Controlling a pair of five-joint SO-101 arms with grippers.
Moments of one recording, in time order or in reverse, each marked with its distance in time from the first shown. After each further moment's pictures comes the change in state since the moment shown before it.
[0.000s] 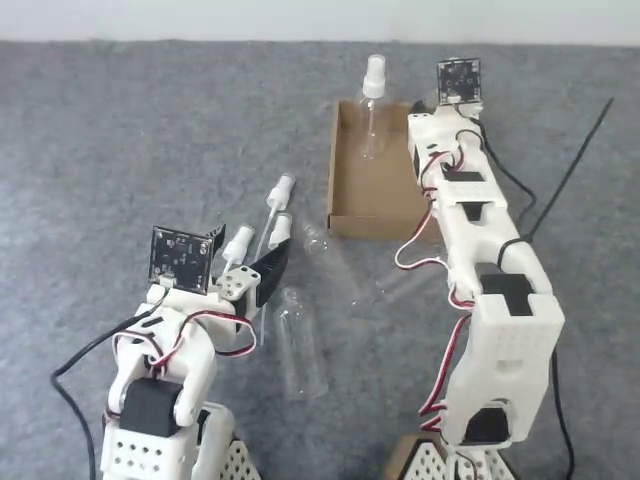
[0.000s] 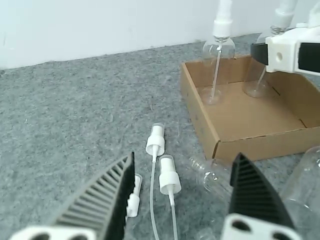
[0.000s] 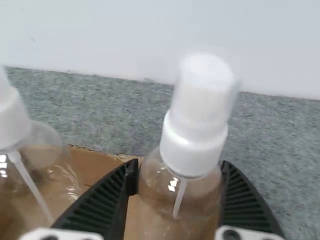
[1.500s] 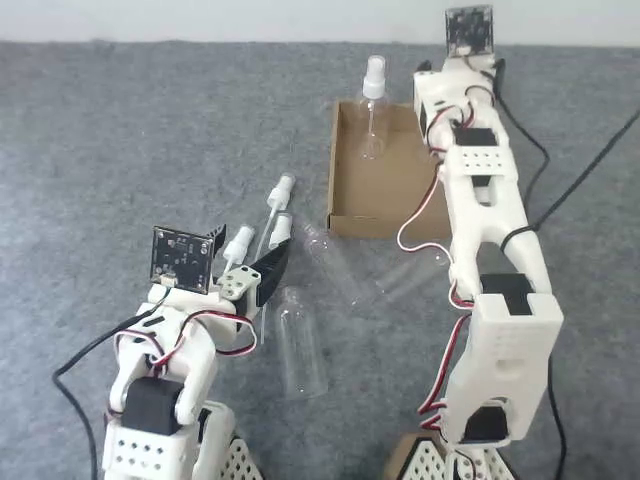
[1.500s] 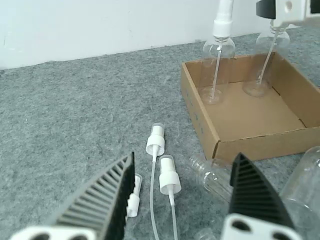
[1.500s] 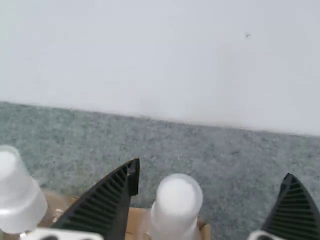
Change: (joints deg) left arm 0.0 0.0 0.0 0.0 0.0; right arm 0.3 0.0 -21.2 20.2 0.4
